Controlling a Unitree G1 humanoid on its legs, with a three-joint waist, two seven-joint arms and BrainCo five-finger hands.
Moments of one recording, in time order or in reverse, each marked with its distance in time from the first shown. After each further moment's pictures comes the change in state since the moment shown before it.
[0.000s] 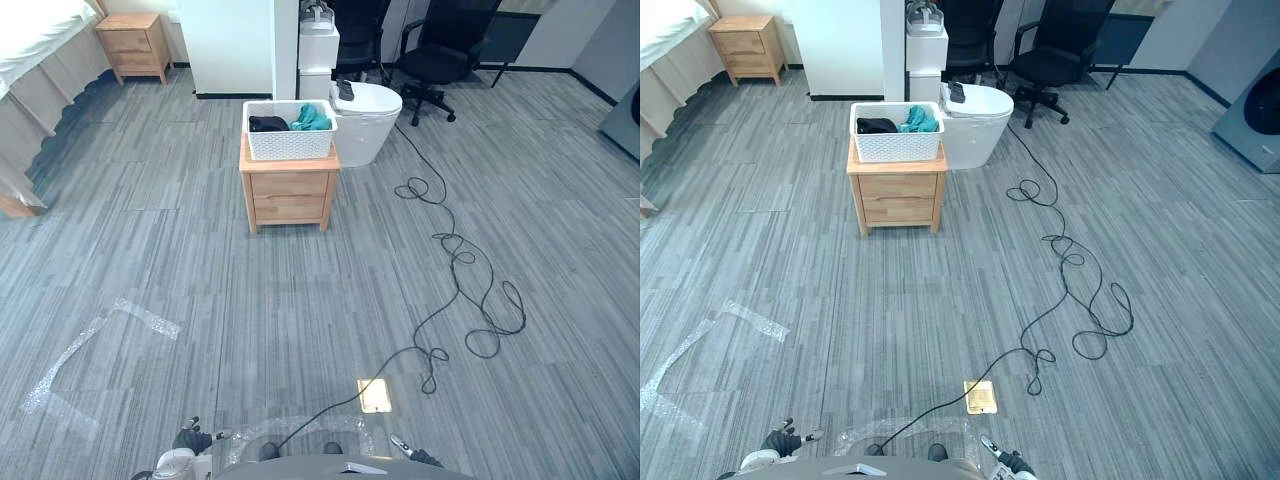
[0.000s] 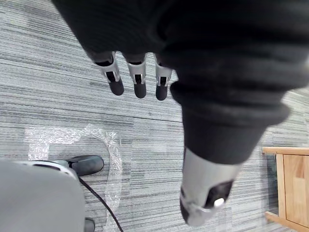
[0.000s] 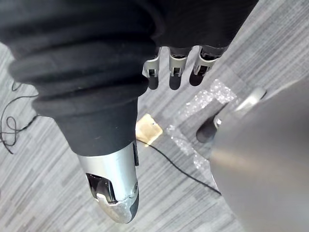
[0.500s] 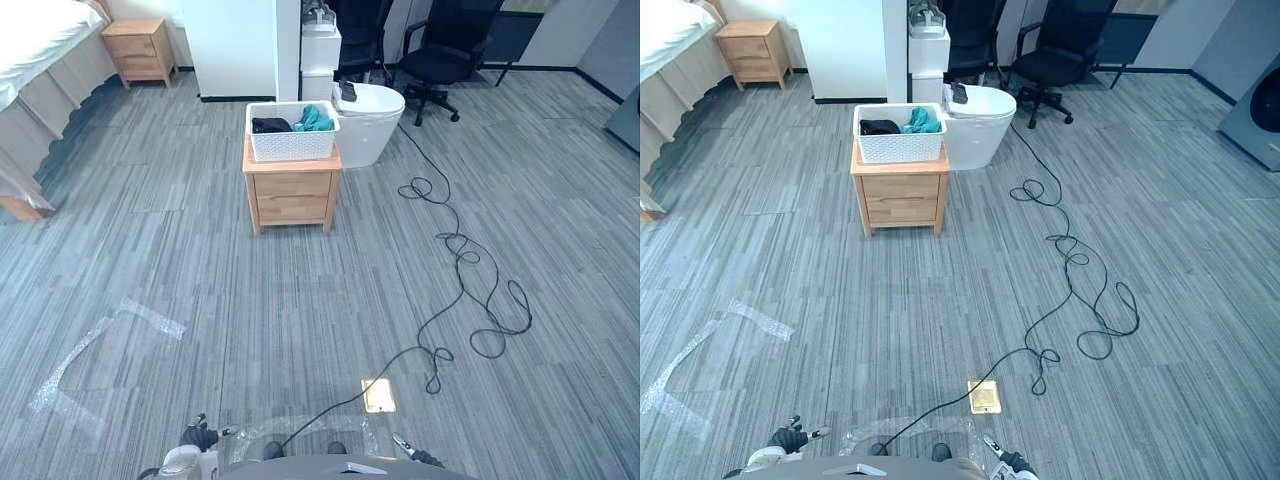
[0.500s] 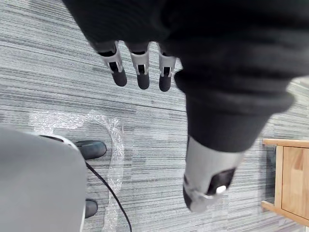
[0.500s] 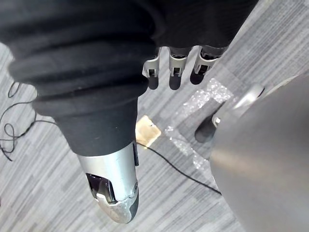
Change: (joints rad) left arm -0.028 -0.024 -0.003 0.019 -0.021 -0.001 -0.001; right arm -0.005 -0.002 -0.017 0.001 0.009 -0.003 -0.002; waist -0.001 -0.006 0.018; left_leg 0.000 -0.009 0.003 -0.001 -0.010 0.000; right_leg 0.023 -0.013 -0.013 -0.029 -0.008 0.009
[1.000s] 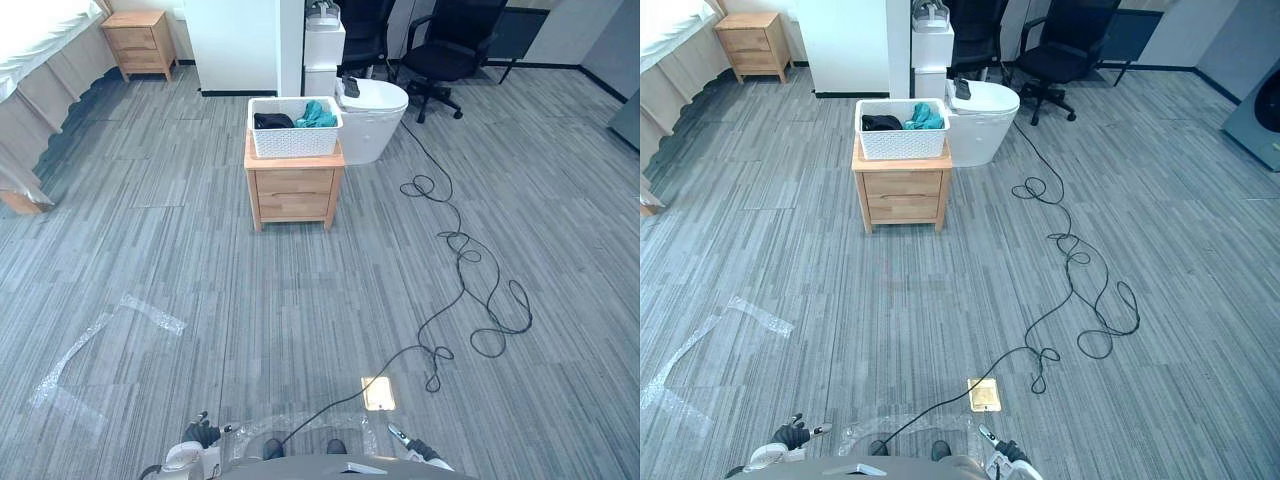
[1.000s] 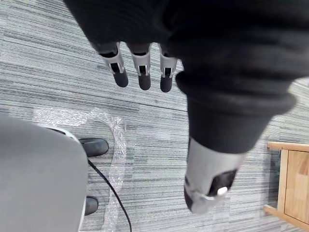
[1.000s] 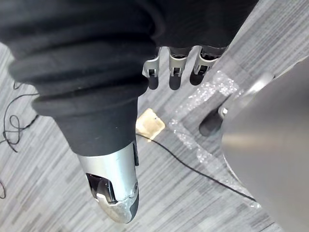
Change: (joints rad) left arm -0.010 -0.002 0.004 0.010 -0.016 0.000 -0.001; right arm -0.027 0.008 0.002 0.010 0.003 -0.014 -0.002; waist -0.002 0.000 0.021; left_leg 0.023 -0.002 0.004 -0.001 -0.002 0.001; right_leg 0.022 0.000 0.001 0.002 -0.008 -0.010
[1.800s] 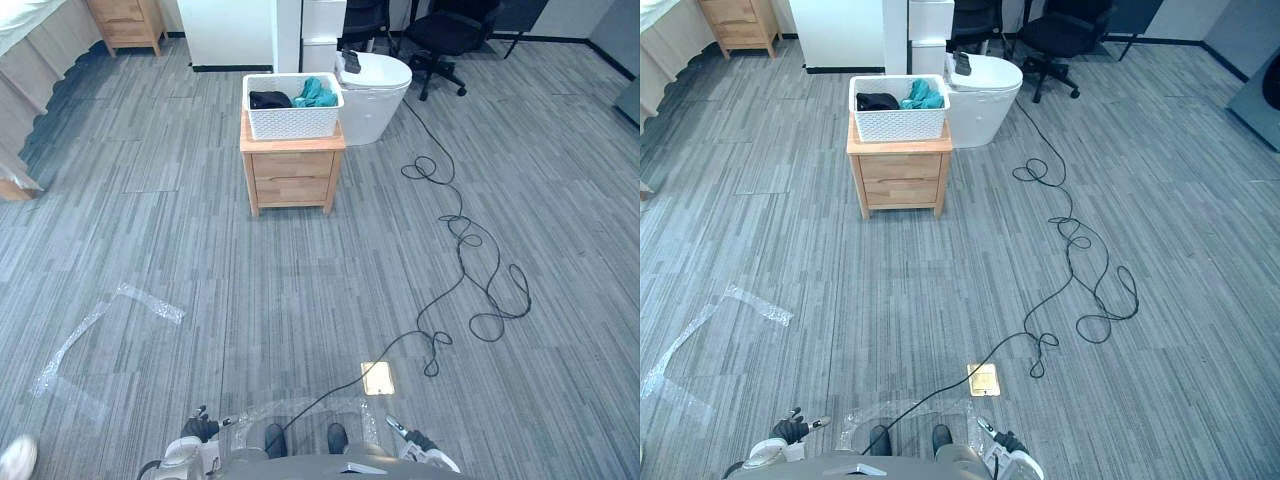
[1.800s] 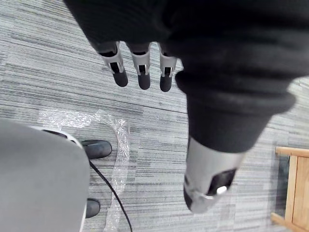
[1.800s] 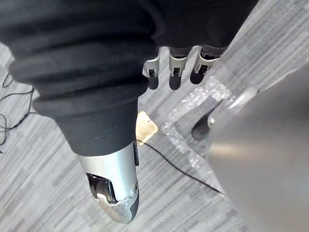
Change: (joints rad) left arm -0.010 0.000 0.033 -0.009 -0.027 -0.008 0.000; right arm -0.026 -0.009 0.016 0.018 0.022 0.001 0.001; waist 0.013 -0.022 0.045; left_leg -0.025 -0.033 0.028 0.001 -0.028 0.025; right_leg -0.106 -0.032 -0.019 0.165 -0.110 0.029
